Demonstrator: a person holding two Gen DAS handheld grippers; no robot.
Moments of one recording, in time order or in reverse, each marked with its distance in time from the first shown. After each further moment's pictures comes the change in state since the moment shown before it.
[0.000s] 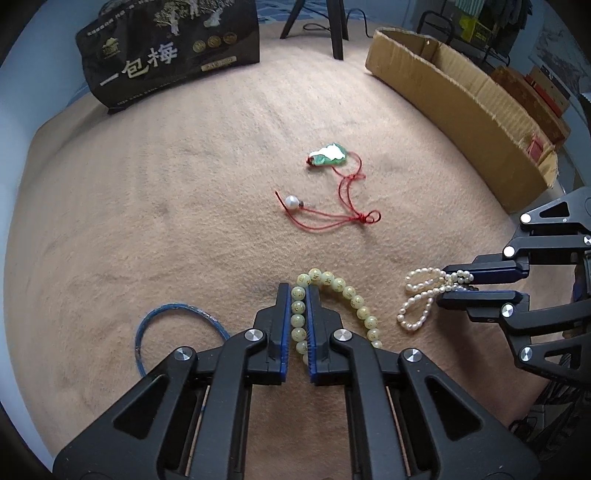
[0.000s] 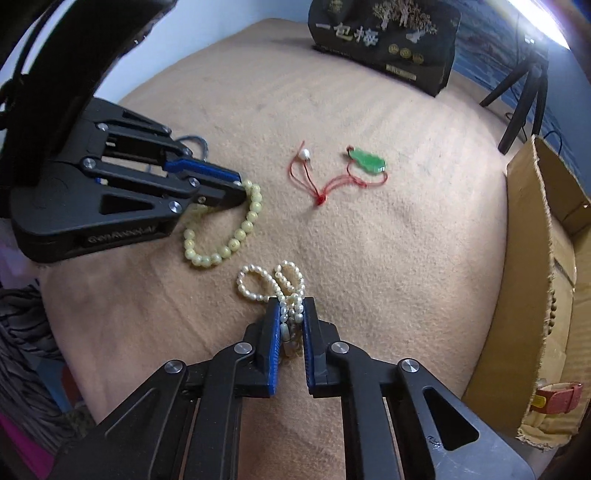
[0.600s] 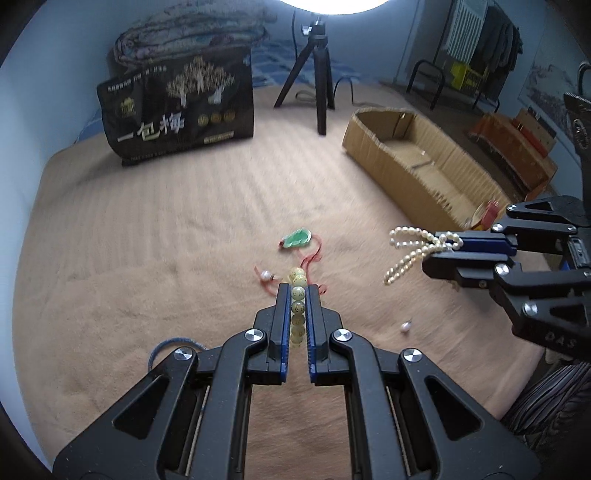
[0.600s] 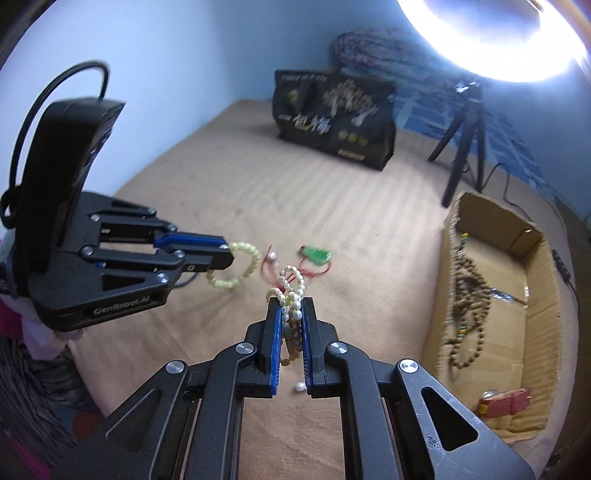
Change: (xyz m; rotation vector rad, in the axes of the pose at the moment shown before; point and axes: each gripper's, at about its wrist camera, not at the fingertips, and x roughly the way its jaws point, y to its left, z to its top) left arm -0.067 -0.015 0.017 -0.050 -0.191 -0.052; right arm -0.069 -0.019 0.004 0.113 -0.240 -0.032
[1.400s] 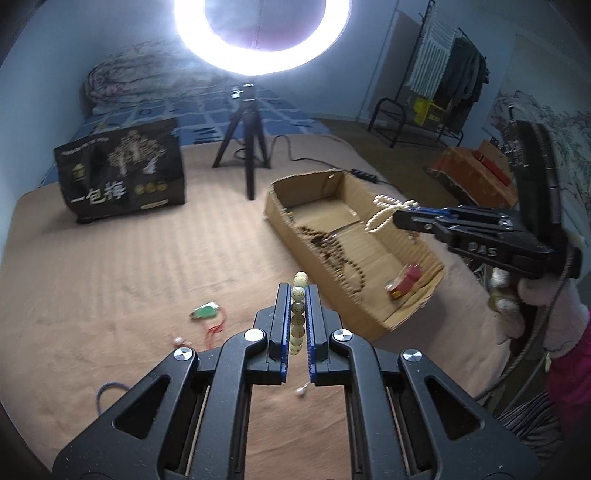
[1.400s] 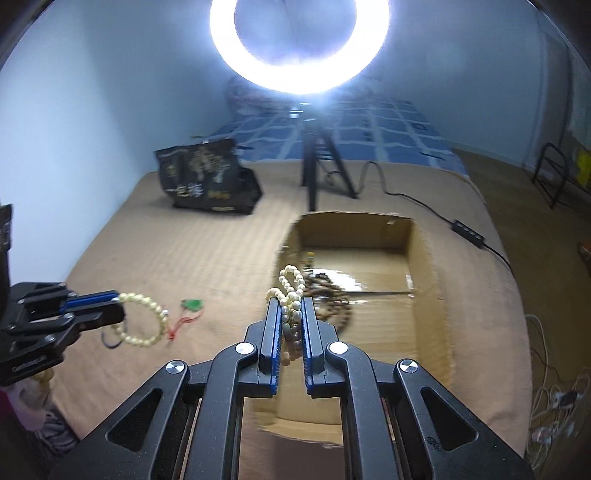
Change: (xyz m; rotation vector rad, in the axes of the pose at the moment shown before) left arm -0.028 -0.074 0.050 0.006 -0.143 -0.148; right arm -0.067 -0.127 -0.010 0.290 -0.119 -0.174
